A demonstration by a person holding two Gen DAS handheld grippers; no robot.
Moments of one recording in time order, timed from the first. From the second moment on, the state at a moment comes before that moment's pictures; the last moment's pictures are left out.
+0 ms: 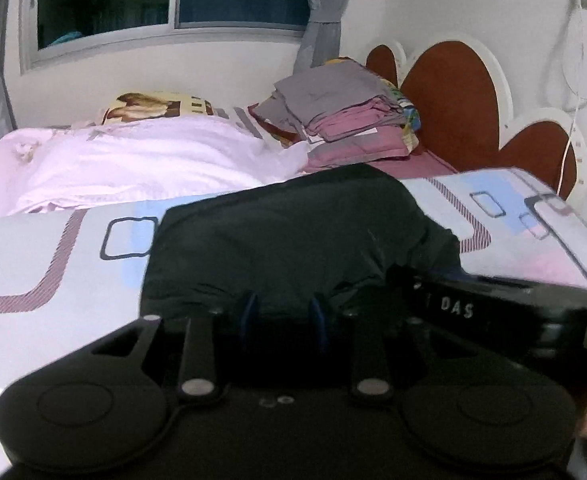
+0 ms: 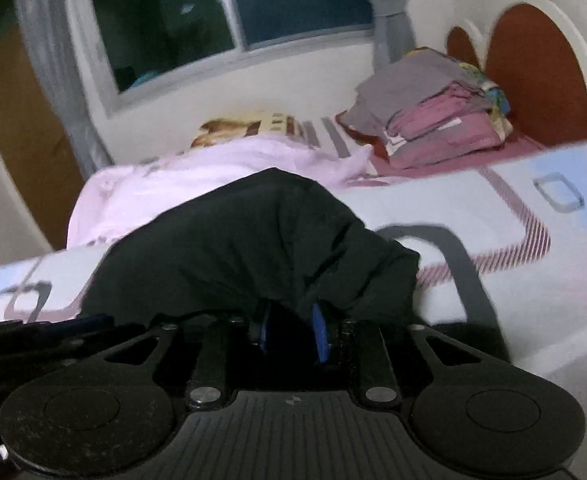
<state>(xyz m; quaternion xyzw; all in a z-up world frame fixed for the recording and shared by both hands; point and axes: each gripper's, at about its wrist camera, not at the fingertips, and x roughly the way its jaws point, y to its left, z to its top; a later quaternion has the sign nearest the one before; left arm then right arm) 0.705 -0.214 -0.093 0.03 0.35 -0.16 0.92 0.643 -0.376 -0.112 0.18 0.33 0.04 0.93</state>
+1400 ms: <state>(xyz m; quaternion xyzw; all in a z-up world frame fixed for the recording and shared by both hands) 0.591 -0.211 -0.062 0.14 0.36 -0.19 0.90 0.526 -0.417 -0.081 0.19 0.41 0.10 0.89</state>
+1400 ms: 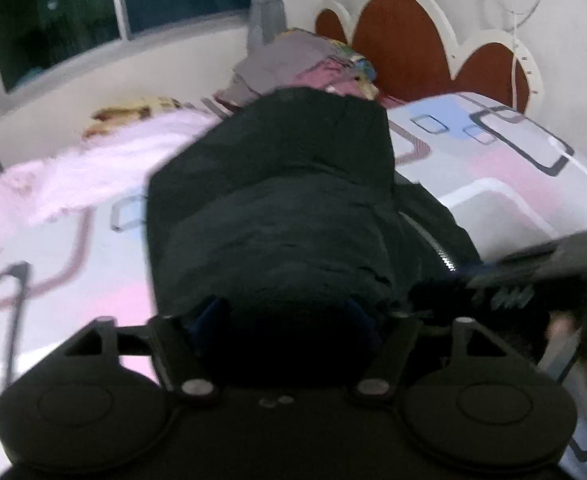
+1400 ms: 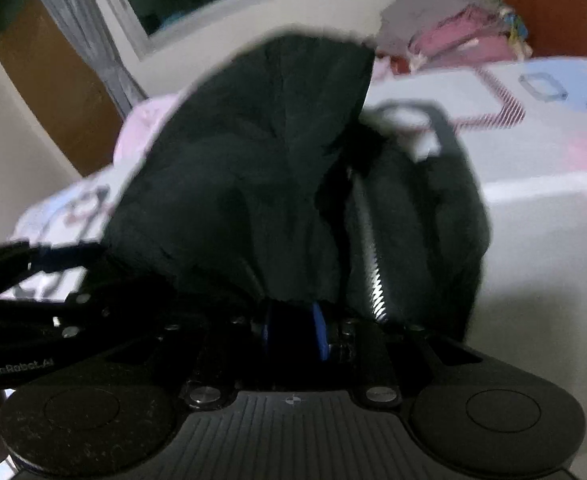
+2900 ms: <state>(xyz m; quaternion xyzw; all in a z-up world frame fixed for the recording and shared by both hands) 0.752 -0.243 -0.105 0.10 0.42 -0.19 0.88 0.721 -0.384 -0.136 0.12 0.47 0.11 0.87</state>
